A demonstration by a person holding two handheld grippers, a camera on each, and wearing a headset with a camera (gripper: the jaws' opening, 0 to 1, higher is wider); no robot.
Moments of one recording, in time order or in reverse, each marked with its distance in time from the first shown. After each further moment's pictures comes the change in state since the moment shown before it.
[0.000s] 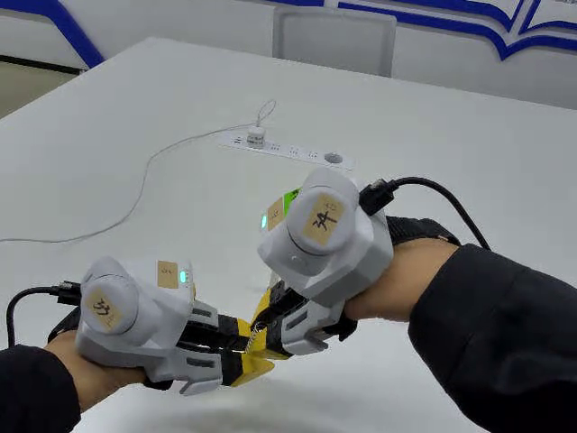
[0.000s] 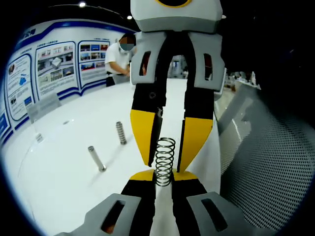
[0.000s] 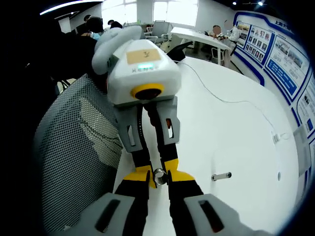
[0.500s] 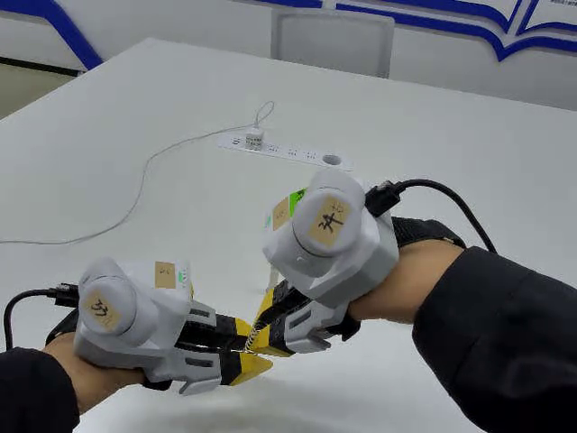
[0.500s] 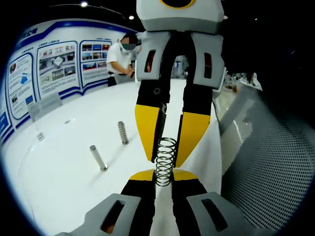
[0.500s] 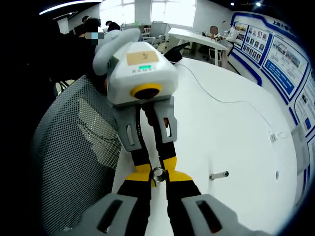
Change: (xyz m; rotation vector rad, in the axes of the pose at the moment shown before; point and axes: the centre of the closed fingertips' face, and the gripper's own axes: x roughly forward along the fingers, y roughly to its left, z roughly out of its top) left arm -0.001 0.003 0.000 -0.008 -0.003 0.014; right arm -0.003 -0.003 0.001 0.006 -0.009 -0.023
